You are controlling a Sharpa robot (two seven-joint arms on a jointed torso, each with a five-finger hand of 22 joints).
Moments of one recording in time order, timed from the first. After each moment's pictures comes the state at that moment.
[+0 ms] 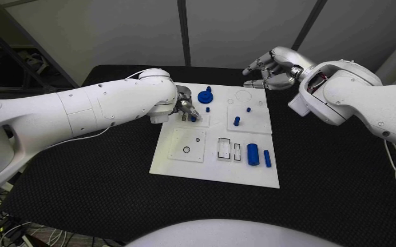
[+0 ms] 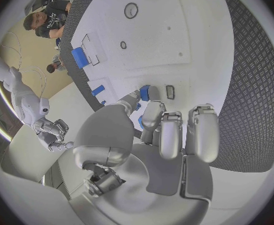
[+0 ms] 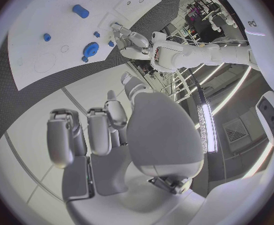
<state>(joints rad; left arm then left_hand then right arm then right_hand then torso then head) 1.30 -0.59 -0.11 1.27 -1.06 0.17 -0.56 1.05 0.00 0.30 0.04 0.22 1.07 0.02 0.21 1.19 1.36 -0.04 1.16 1.29 1.46 -0.09 1.53 1.31 0.05 1.45 0.02 1.46 1.31 1.28 -0.84 0.06 1.58 -1.09 -0.25 -0.11 1.38 -0.16 0.24 0.18 0.17 0.94 0.12 0.08 0.15 1.38 0.03 1.14 1.27 1.46 -0.04 1.40 1.31 0.01 1.47 0.07 1.49 1.31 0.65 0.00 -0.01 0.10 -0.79</state>
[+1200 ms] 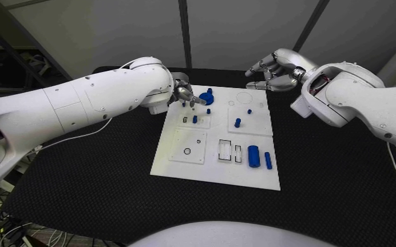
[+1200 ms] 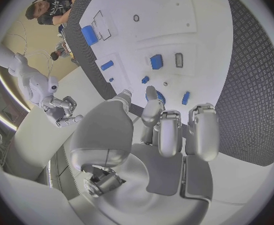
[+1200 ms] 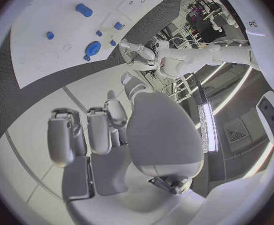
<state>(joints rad) 1.30 -0.64 0.01 1.30 -1.05 0.12 -0.55 1.06 -0.10 0.15 0.29 0.05 1.08 0.03 0.20 1.21 1.35 -0.03 1.13 1.27 1.46 -0.09 1.52 1.31 0.05 1.44 0.02 1.44 1.31 1.28 -0.84 0.06 1.57 -1.09 -0.26 -0.11 1.38 -0.16 0.24 0.18 0.17 0.94 0.12 0.07 0.15 1.38 0.03 1.13 1.27 1.46 -0.04 1.38 1.30 0.02 1.47 0.07 1.48 1.31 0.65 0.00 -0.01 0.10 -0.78</state>
